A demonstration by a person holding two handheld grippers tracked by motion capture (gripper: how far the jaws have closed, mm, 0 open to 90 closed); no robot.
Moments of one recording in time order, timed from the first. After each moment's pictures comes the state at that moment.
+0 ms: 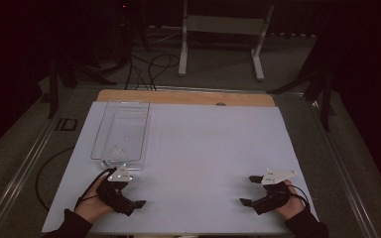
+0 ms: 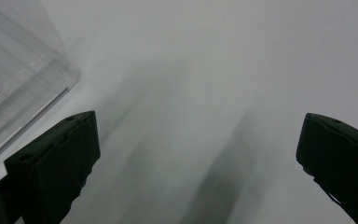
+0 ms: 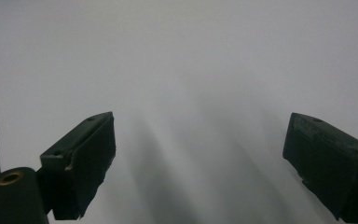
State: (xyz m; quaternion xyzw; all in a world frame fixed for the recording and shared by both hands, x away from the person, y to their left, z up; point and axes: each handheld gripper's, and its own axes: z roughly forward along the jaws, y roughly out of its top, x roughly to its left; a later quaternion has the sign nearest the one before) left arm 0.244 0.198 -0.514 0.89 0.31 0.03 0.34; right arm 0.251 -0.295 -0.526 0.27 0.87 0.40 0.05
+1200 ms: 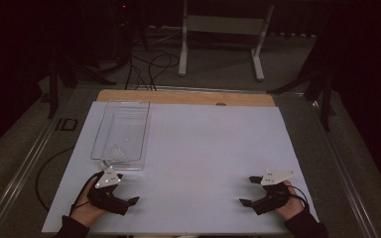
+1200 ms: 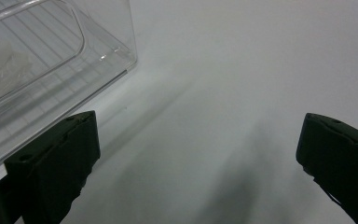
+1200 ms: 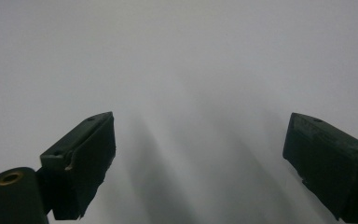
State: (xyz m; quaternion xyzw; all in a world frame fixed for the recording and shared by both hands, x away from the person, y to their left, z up) left arm 0.234 0.220 -0.528 0.86 0.35 0.09 0.37; right arm 0.250 -0.294 -0.529 0.27 0.88 0.40 0.05
